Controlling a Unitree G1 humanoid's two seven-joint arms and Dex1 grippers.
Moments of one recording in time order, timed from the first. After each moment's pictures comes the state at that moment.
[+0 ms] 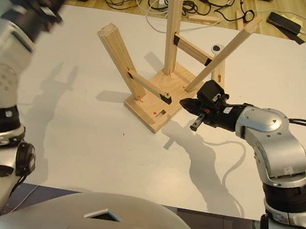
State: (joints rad) left arm -0.43 0.45 0.01 -0.20 -0.48 0.74 -0.13; right arm -0.16 -0.81 0.08 -0.46 0.41 0.78 0.80
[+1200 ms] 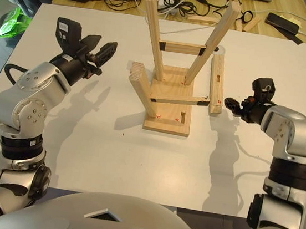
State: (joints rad) left arm -0.33 0.27 0.05 -0.41 -0.46 0.86 -0.14; right arm -0.37 -0.64 -0.15 0.09 0.34 1.18 0.37
